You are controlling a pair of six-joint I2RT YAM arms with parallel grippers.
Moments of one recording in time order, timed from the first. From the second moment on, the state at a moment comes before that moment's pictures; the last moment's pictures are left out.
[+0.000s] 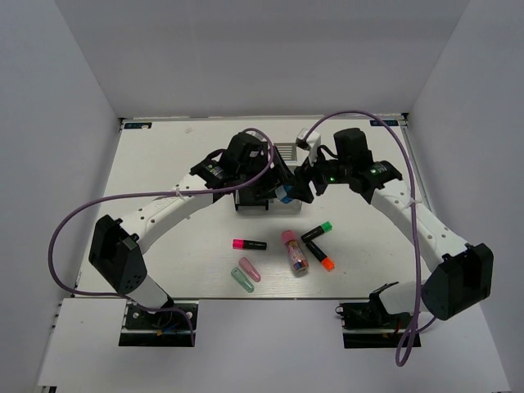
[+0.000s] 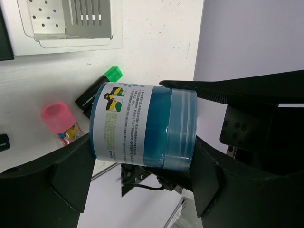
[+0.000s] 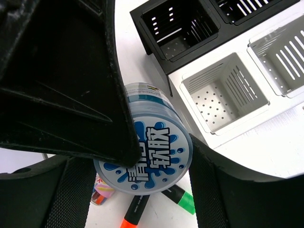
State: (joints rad) left arm -0.73 1.57 1.39 -0.46 0.23 -1.05; right arm 0.49 1.35 1.22 -0.53 -0.61 -0.26
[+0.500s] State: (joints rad) left arm -0.69 1.55 1.37 -0.43 0.27 -1.06; right arm 0.49 1.41 1.32 -0.58 -0.65 -0.25
